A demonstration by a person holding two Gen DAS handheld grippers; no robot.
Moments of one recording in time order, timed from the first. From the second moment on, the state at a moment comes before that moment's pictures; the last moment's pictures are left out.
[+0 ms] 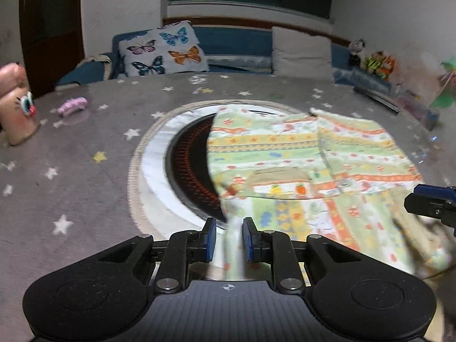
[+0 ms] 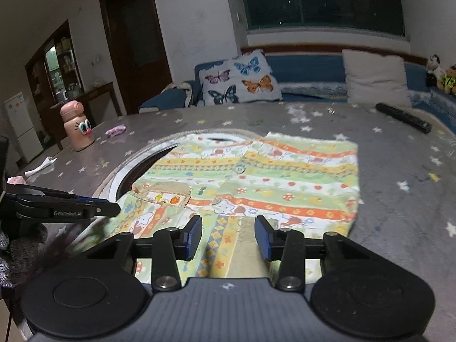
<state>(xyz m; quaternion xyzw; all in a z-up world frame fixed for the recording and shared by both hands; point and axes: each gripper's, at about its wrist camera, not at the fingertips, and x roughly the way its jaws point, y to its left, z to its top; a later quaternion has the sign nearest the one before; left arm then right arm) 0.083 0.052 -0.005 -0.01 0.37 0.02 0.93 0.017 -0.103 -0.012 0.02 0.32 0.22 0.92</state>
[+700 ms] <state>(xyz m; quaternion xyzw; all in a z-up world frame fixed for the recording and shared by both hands) 0.099 0.037 -0.006 0.08 0.35 0.02 0.93 0.009 -0.099 -0.020 -0.04 0.33 0.23 0.91</state>
